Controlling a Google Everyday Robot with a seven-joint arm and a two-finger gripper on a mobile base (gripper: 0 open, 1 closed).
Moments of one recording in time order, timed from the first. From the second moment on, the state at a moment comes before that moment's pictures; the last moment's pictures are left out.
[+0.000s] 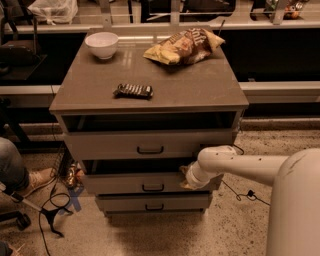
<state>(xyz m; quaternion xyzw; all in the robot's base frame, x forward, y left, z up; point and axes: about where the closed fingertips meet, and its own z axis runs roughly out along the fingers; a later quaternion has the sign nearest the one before) 0.589 -0.107 0.413 -0.71 0.68 0.06 0.19</state>
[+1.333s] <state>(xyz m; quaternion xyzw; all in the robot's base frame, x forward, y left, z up) 0.589 -0.107 0.415 -0.71 0.68 0.06 0.19</state>
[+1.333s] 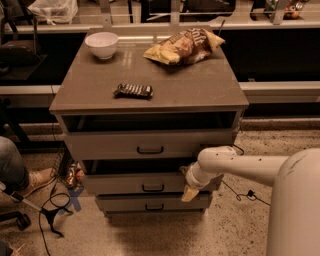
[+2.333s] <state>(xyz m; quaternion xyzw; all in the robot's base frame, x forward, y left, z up) 0.584 -0.098 0.398 -0.73 0.67 0.06 0.14</state>
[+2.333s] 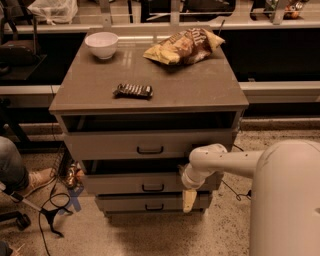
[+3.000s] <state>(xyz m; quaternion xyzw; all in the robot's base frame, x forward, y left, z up) 0.577 -0.089 0.403 -0.74 0.66 0.04 0.11</state>
